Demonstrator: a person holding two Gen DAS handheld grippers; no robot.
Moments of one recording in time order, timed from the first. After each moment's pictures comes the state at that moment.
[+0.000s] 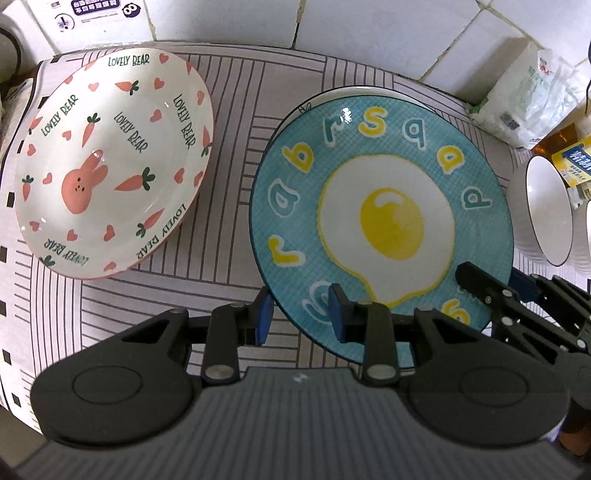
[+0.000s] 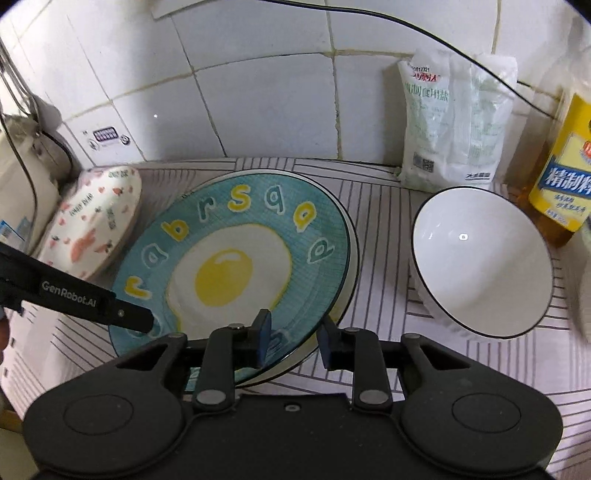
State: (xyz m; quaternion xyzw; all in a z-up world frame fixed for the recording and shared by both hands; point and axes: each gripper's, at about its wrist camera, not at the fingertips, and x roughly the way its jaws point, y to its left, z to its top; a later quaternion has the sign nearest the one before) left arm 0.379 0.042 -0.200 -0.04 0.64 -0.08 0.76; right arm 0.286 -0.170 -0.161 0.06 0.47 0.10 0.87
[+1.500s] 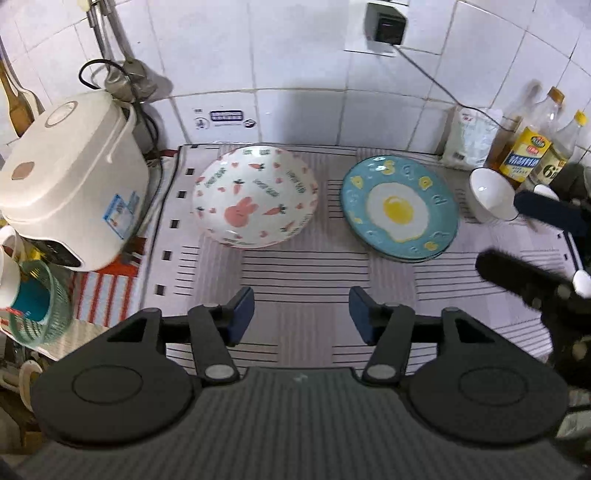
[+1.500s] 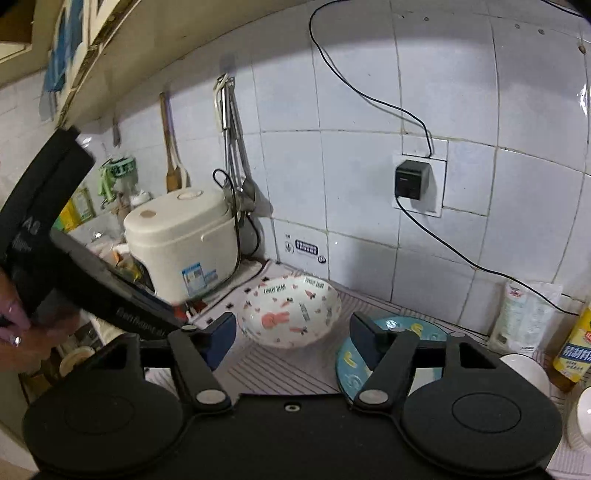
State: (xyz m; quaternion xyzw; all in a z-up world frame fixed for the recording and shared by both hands) left arm 0.203 0.155 -0.045 0.04 0.49 -0.07 0.87; right arm 0.113 -0.094 0.015 -0.01 0.25 0.27 0.93
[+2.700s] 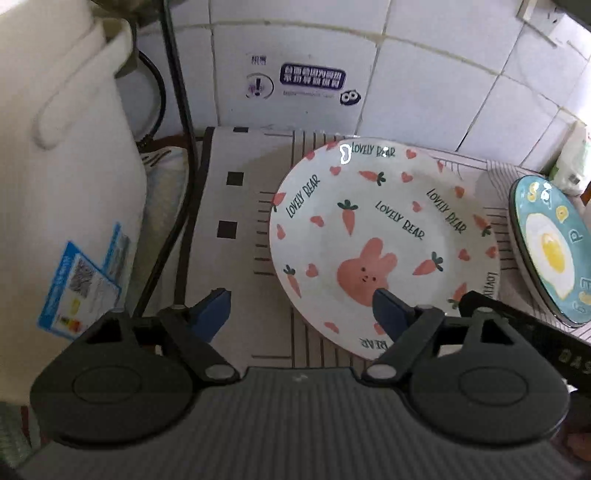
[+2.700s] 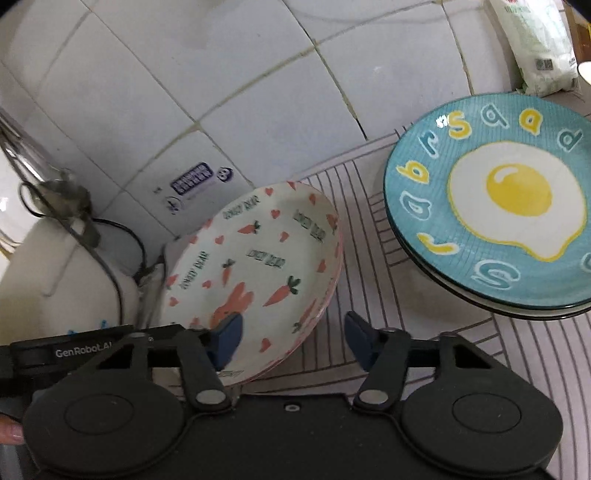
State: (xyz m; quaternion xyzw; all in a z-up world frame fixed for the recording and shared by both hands) left arm 0.393 0.260 -0.208 0.01 0.49 -0.10 0.87; right arm 0.259 0.016 -0.191 0.29 0.37 0.05 0.88
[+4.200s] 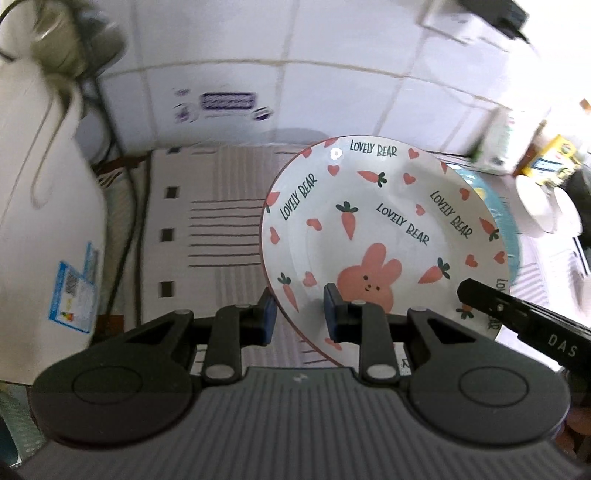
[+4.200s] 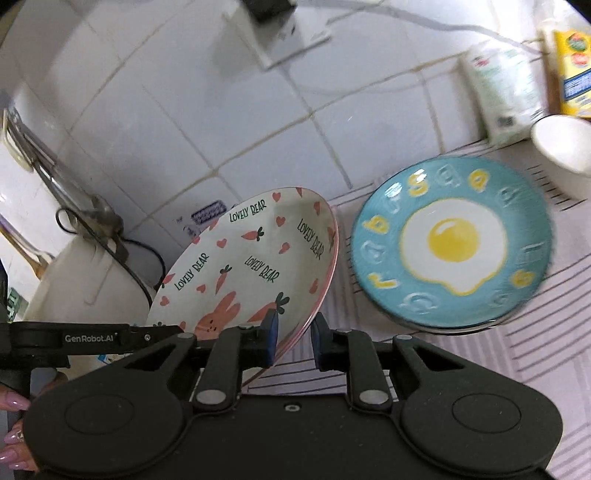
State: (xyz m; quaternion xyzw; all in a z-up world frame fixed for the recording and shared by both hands) left arm 0.362 0.222 -0.136 0.02 0.51 -0.19 0.84; right arm 0.246 0.002 -0.168 0.27 0.36 0.05 0.89
